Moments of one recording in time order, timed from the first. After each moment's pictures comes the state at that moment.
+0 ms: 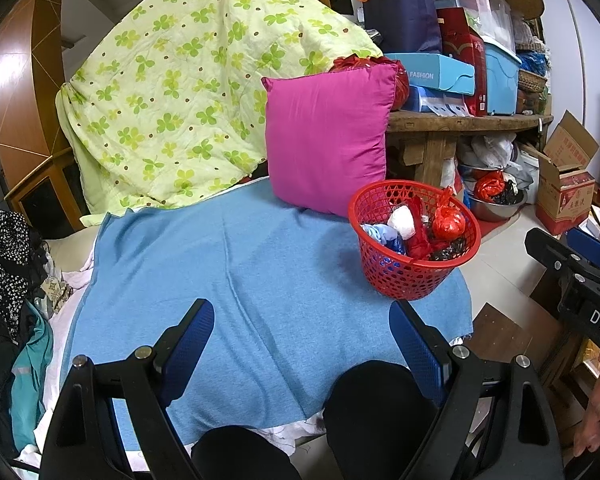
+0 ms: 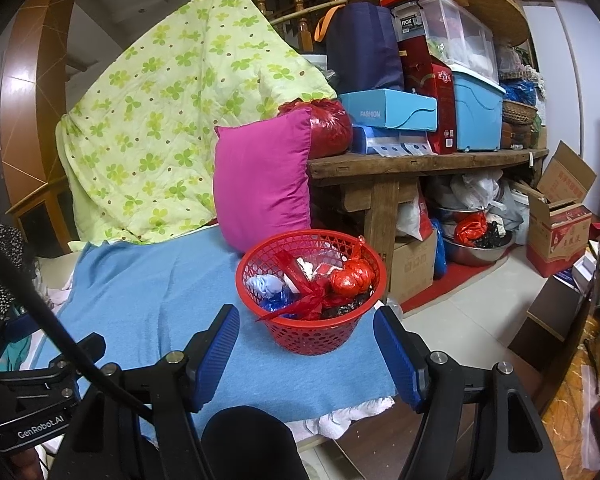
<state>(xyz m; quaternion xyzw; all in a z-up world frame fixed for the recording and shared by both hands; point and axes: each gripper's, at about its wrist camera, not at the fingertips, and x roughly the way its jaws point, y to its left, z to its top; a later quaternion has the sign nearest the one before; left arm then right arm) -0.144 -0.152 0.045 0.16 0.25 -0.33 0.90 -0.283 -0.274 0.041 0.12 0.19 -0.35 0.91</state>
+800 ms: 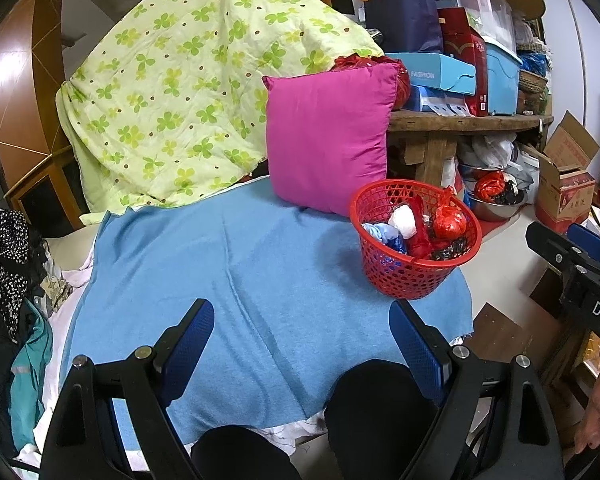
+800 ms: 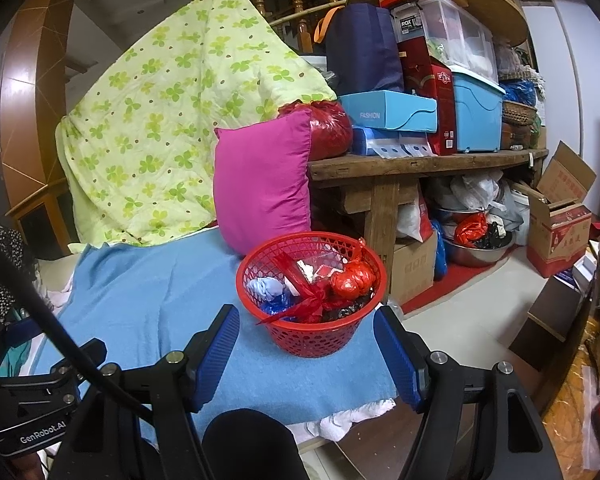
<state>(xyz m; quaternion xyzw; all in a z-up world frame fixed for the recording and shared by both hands) -0.141 -0.155 0.043 0.16 0.26 -0.33 0.90 -0.280 -0.274 0.045 0.12 0.19 -0.35 0.91</state>
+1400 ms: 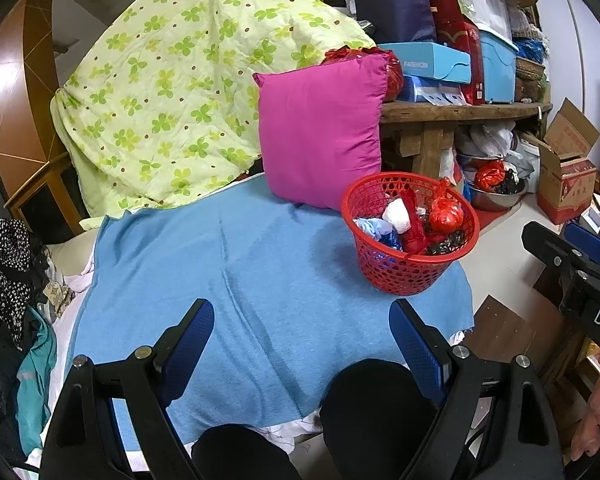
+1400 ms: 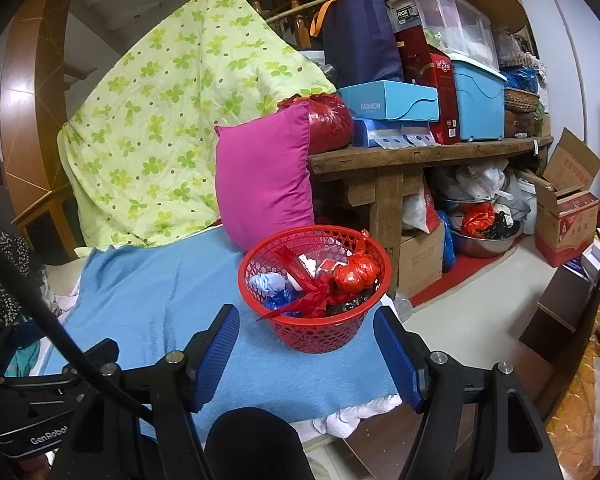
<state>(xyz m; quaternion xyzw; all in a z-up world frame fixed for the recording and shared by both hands) -0.150 -0.173 0.042 0.18 0.26 -0.33 0.89 -0.285 -0.286 0.039 0.14 0.19 -0.33 0.91</state>
